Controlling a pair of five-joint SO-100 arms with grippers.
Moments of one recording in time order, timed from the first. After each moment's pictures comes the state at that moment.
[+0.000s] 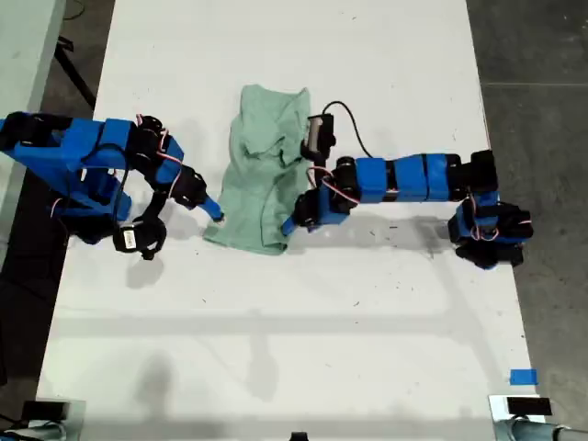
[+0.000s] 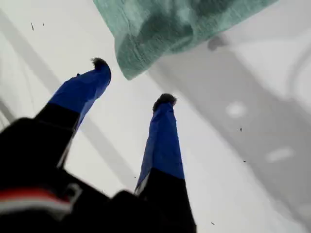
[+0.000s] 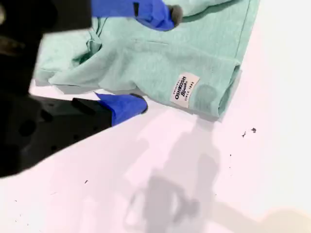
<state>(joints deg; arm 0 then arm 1) -2.0 109.1 106.3 88.7 20.5 -3.1 67.1 62.1 72.3 -11.3</state>
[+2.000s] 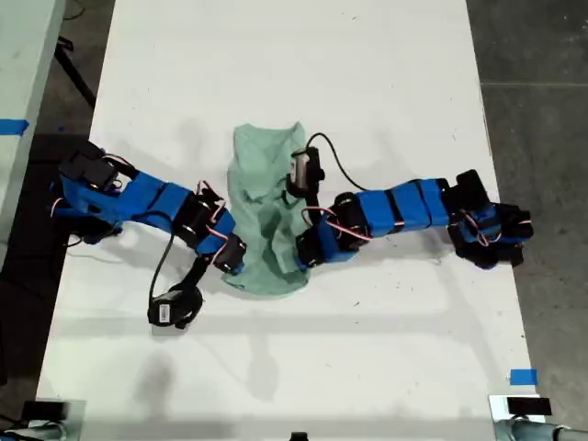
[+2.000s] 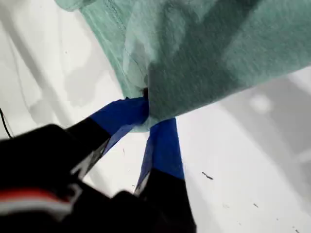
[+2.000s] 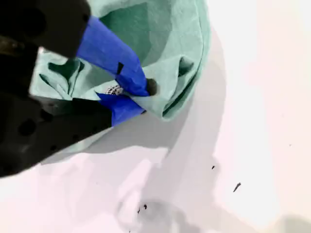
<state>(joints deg) 17.4 63.6 54.1 91.3 10.0 -16.6 59.6 42.5 81.5 -10.8</state>
